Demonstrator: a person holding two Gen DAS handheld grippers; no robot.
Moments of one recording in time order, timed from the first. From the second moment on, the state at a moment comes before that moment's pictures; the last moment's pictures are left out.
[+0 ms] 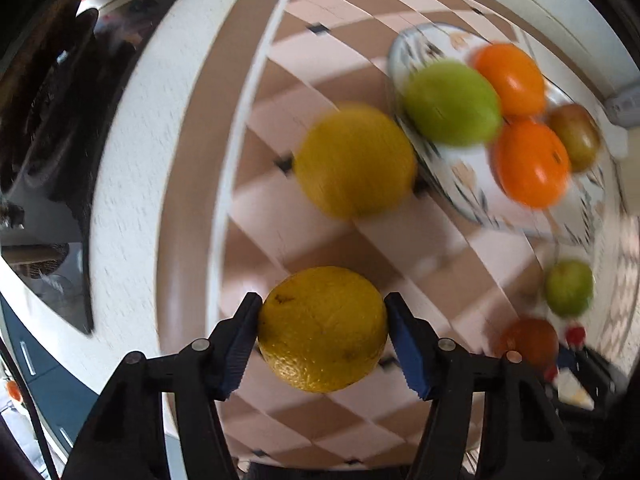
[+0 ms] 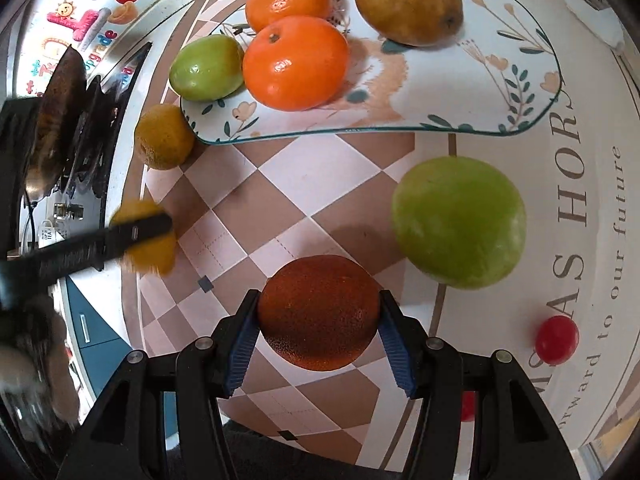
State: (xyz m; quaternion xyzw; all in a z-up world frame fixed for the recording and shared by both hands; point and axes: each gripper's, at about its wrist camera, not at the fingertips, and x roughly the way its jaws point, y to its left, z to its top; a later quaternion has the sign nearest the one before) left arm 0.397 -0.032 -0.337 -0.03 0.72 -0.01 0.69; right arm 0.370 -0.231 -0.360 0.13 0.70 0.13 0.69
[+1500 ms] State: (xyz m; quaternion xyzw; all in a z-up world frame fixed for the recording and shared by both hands) left arm 0.587 -0.080 -0.319 0.01 0.72 -0.04 0.69; right arm 0.512 -0.355 -0.331 0.18 0.66 0.03 0.73
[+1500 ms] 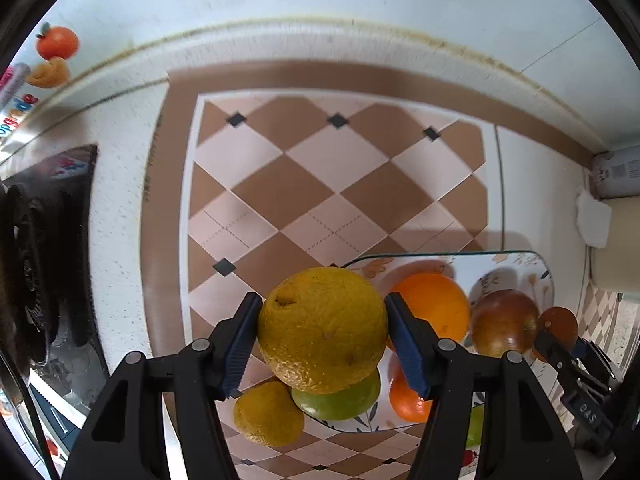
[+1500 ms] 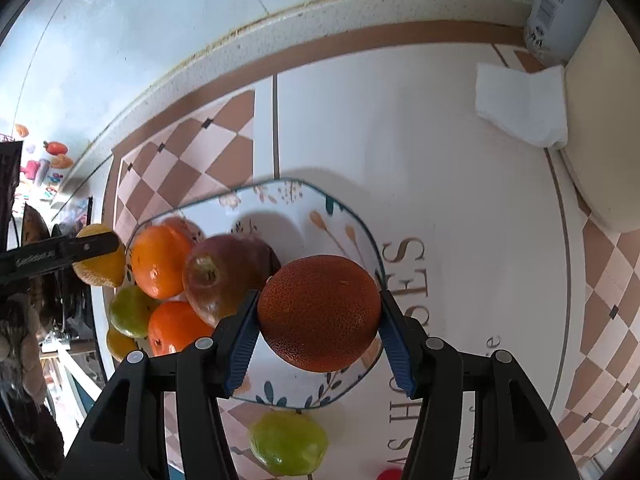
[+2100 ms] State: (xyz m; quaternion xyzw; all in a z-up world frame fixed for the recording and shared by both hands) left arm 0.560 -0.071 -0.283 -0.01 0.69 -0.04 0.72; right arm 0.483 -0.318 -0.312 0.13 0.66 0.02 0.74
